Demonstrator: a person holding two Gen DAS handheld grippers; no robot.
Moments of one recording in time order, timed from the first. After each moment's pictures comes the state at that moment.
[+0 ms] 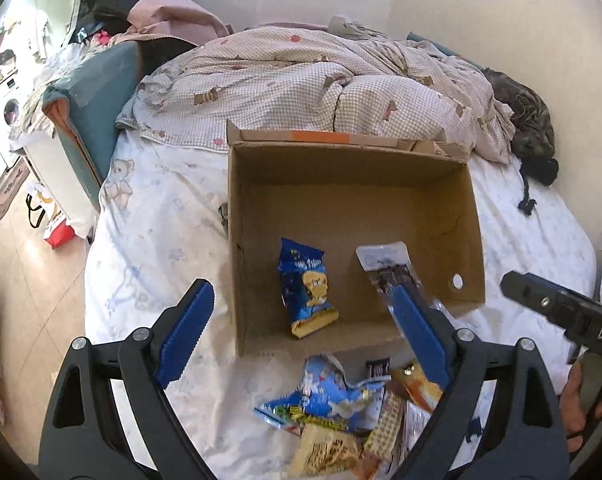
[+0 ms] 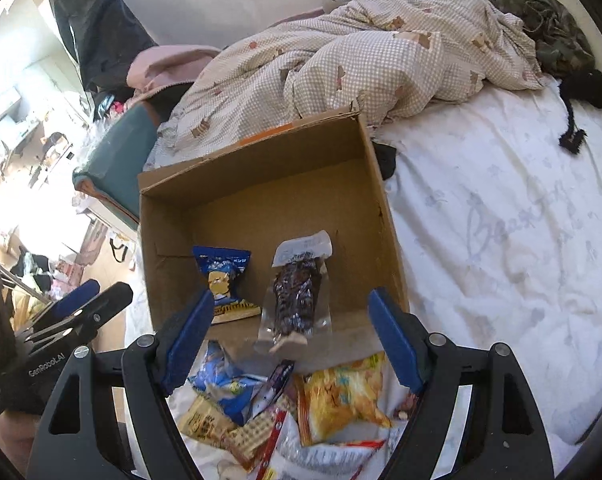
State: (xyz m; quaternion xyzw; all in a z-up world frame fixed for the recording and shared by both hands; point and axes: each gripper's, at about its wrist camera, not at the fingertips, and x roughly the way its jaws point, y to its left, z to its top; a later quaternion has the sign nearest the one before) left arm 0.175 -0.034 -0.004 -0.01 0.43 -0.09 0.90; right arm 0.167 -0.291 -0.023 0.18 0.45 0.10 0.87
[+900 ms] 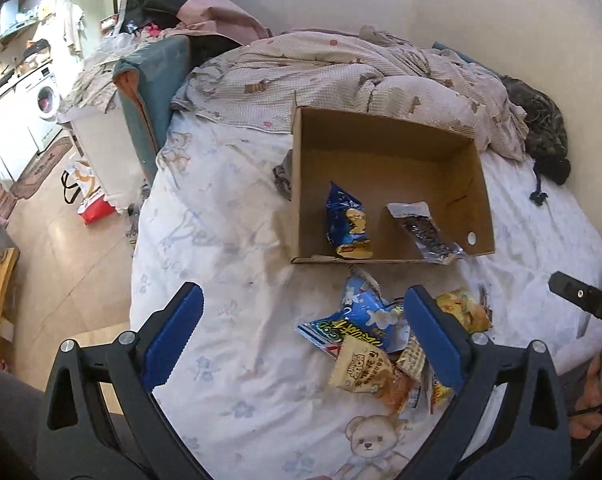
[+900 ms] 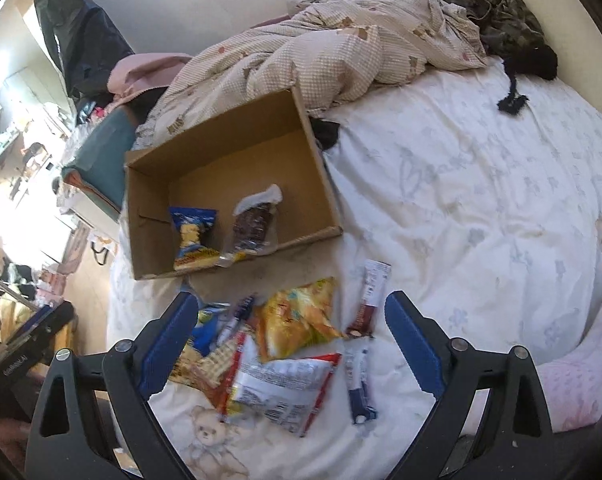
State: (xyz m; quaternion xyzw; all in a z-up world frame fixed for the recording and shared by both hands) left arm 0.080 0.004 -0.006 -0.02 0.42 -0.03 0.91; right arm 0.076 -0.318 -0.030 0.18 0.46 0.04 0.87
